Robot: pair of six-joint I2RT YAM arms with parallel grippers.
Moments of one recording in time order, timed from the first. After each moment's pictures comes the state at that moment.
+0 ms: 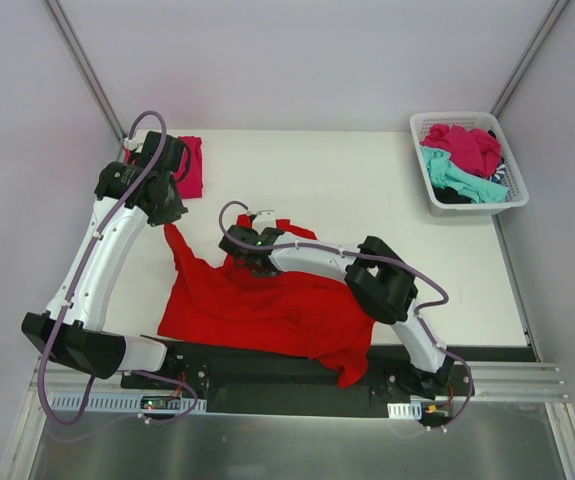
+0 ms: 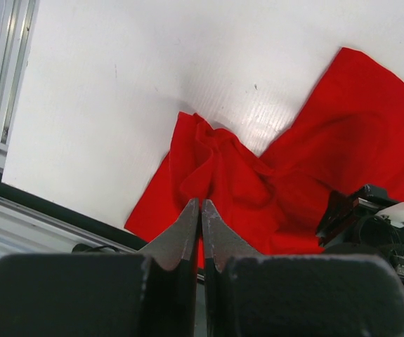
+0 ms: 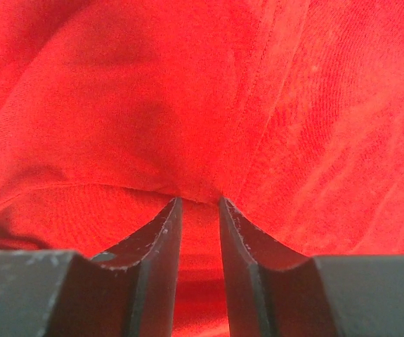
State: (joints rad) left arm -0.28 1.34 1.58 -1.32 -0.37 -0.56; right arm 1.10 2.19 1.71 -0.79 0.52 0.89
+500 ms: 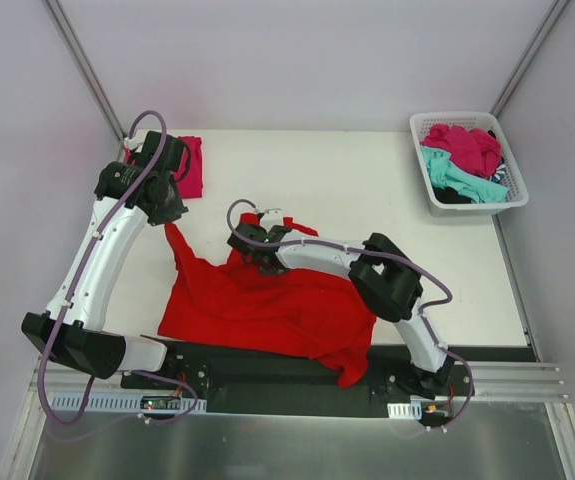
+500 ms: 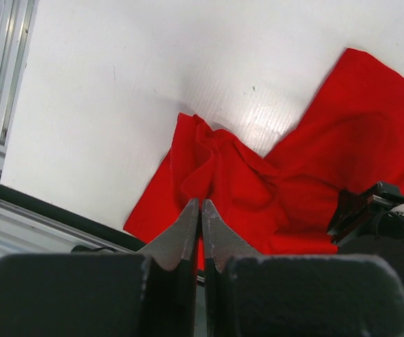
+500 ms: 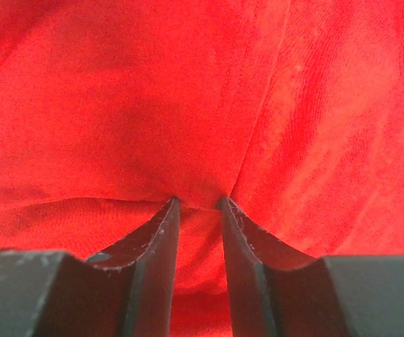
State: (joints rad) left arm -0.28 1.34 1.58 -1.31 -0.37 -0.55; right arm 1.06 2.17 1.64 -0.75 0.51 0.87
